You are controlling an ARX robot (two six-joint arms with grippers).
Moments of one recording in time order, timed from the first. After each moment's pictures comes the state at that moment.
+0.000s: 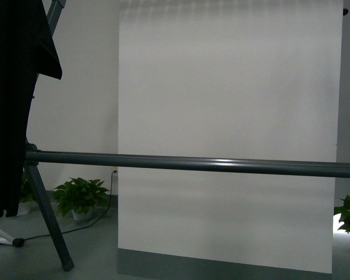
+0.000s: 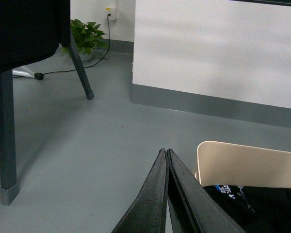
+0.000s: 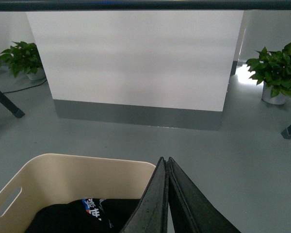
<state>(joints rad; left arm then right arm) -0.01 0.85 0.03 0.81 -0.01 -0.02 0.00 0.94 0.04 0.87 0.00 0.00</state>
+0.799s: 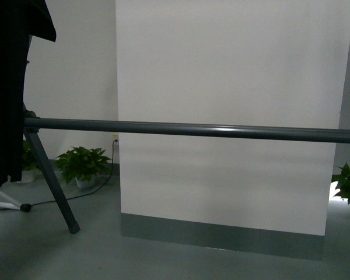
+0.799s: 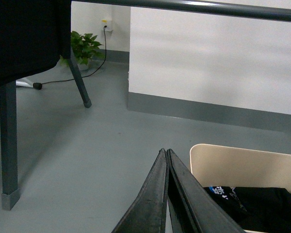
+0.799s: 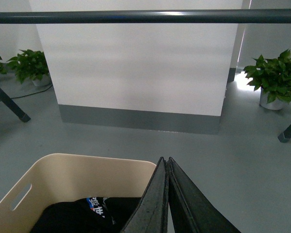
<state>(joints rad) 0.00 0.35 0.02 0.35 0.00 -0.01 0.00 0.40 0.01 0.40 0.00 0.00</state>
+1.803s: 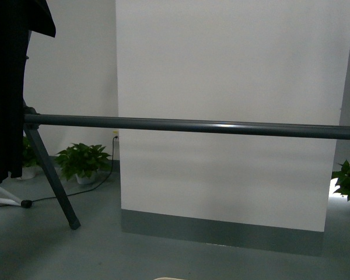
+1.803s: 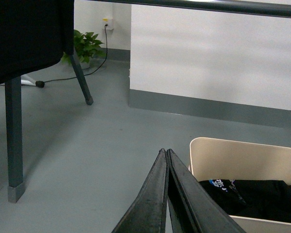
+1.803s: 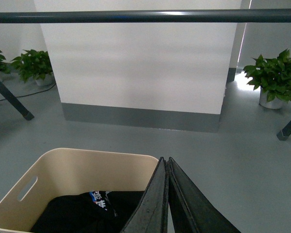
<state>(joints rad) 0.00 0.00 0.02 0.00 0.00 -0.01 0.00 0.01 0.01 0.00 0.00 0.00</state>
